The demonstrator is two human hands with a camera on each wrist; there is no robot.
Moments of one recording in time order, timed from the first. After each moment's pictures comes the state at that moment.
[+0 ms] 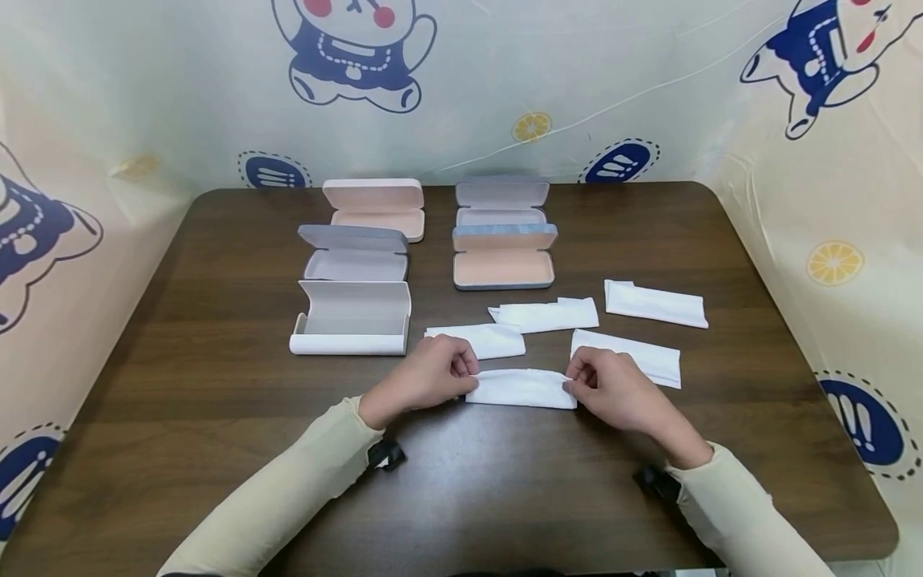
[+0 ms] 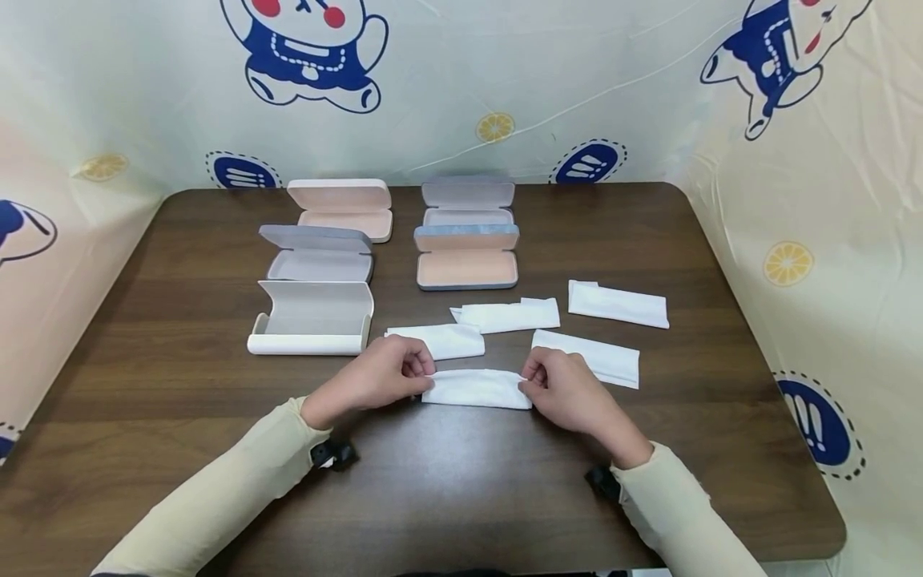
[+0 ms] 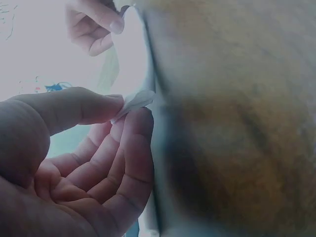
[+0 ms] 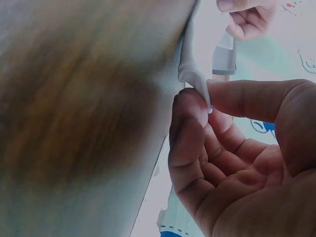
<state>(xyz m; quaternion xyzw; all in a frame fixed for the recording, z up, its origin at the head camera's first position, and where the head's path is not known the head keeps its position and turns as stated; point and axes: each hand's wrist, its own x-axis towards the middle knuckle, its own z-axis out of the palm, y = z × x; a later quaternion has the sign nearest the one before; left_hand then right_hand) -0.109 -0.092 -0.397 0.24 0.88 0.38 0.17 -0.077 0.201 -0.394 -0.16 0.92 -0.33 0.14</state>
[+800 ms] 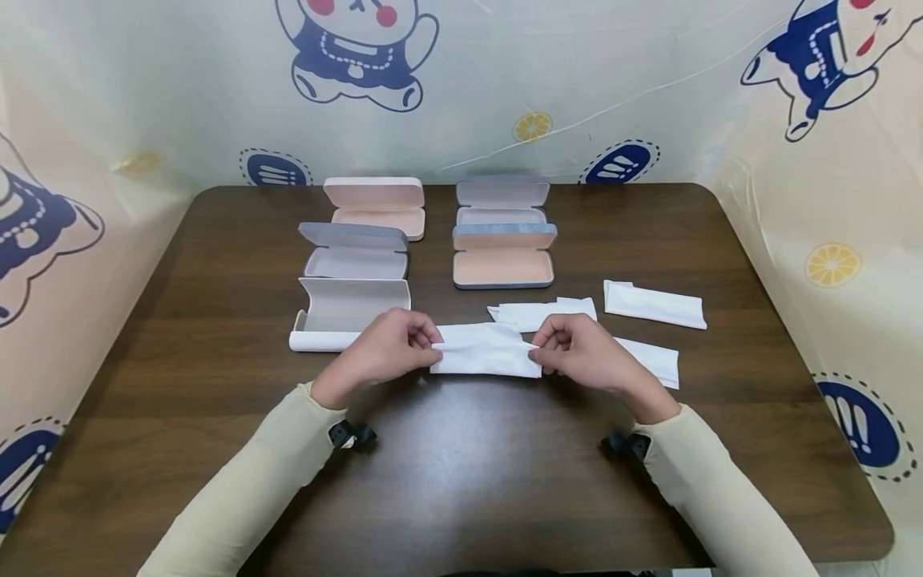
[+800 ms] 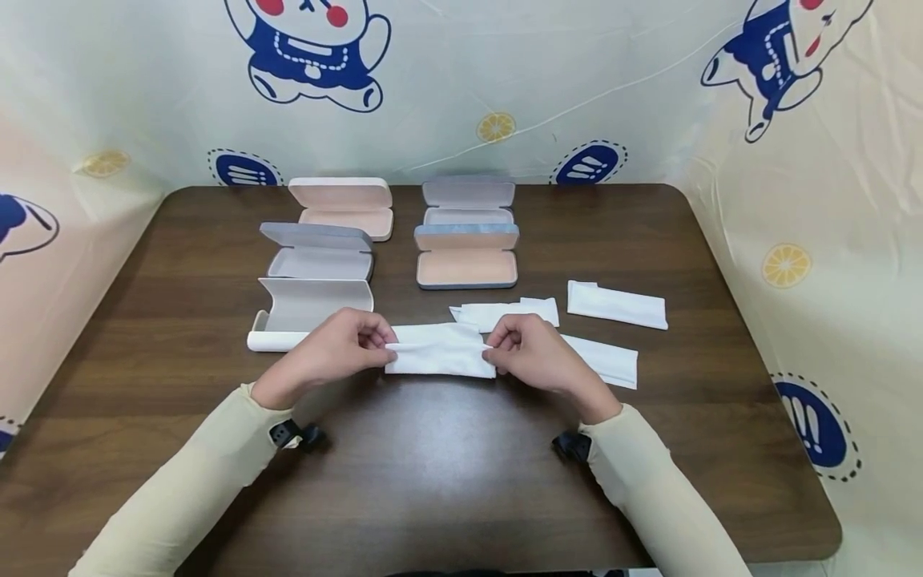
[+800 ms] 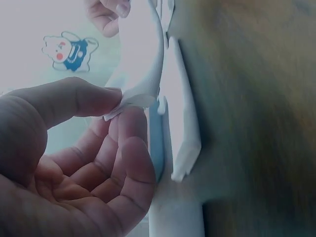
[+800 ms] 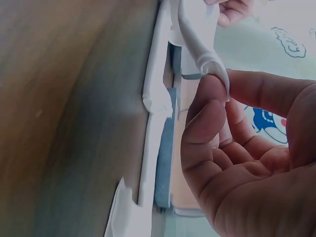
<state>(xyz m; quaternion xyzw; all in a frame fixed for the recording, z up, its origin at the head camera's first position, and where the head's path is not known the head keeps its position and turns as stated) -0.124 -0.135 -0.374 0.16 0.87 0.42 0.18 -0.114 0.172 -0.381 -0.15 0.84 -0.48 0.21</state>
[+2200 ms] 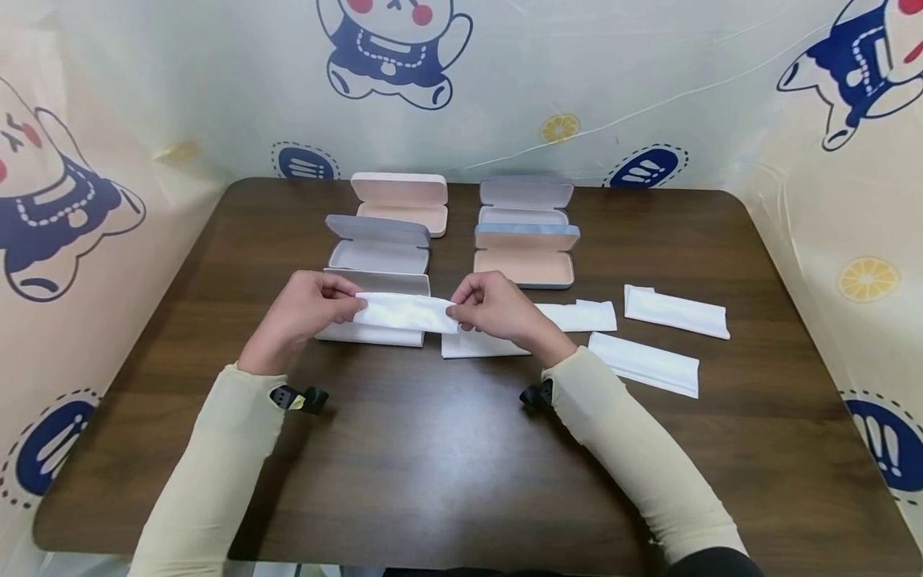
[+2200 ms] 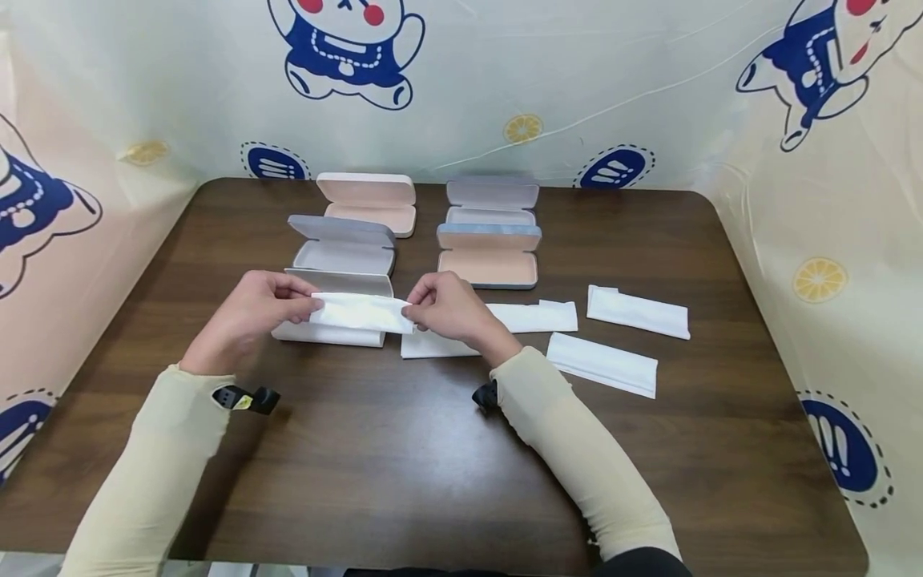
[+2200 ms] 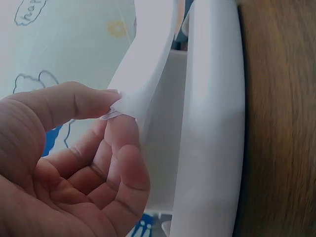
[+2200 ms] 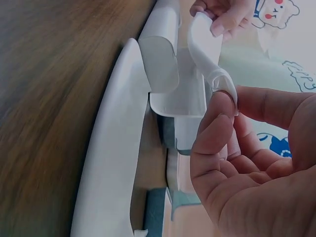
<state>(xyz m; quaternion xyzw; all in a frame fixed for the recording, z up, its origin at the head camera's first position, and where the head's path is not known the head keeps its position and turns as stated) -0.134 -0.248 -0.351 -0.06 0.88 0.45 0.14 -0.166 0.048 -0.374 -0.19 0.79 -0.54 0.22</state>
